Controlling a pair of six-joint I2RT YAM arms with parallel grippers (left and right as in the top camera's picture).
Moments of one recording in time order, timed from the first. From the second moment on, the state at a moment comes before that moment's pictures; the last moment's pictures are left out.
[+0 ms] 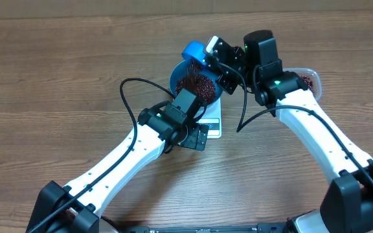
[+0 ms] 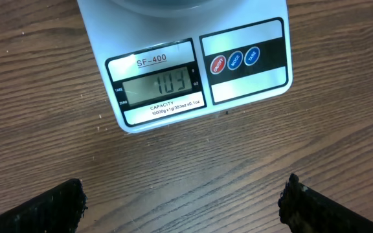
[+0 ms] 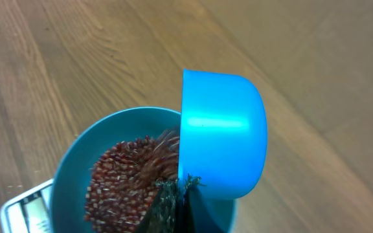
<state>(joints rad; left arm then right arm) -0.65 1.57 1.14 -0.81 -0.02 -0.41 0.35 1.66 1.31 -0.31 -0.39 -0.57</state>
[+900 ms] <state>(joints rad) -0.65 1.57 1.14 -0.81 -0.02 -0.41 0.35 1.57 1.31 -0.37 -0.36 -0.55</state>
